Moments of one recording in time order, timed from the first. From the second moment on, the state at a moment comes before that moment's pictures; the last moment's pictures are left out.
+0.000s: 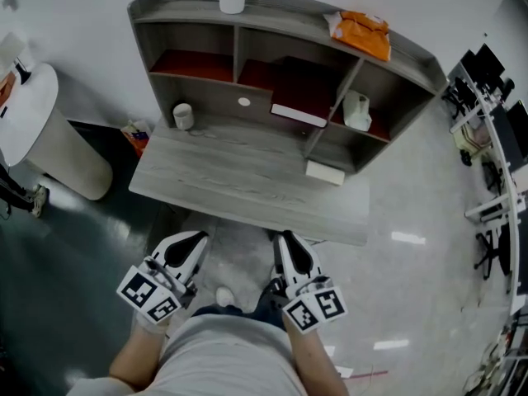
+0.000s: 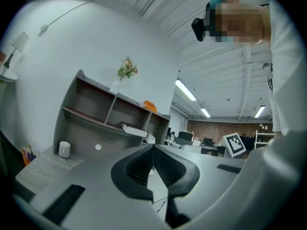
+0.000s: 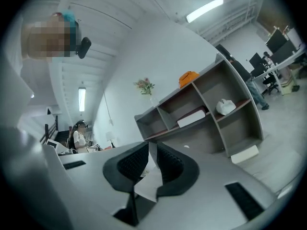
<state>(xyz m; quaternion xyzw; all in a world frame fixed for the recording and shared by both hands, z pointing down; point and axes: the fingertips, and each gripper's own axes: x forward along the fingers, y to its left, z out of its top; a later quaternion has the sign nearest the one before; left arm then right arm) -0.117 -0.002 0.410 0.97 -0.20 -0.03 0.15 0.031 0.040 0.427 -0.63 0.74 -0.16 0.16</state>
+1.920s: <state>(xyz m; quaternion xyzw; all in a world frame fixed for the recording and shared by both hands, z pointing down) 0.003 -0.115 0.412 0.89 -0.43 0.04 0.14 0.221 -0.268 0.452 -0.41 0.63 -0.49 0.46</state>
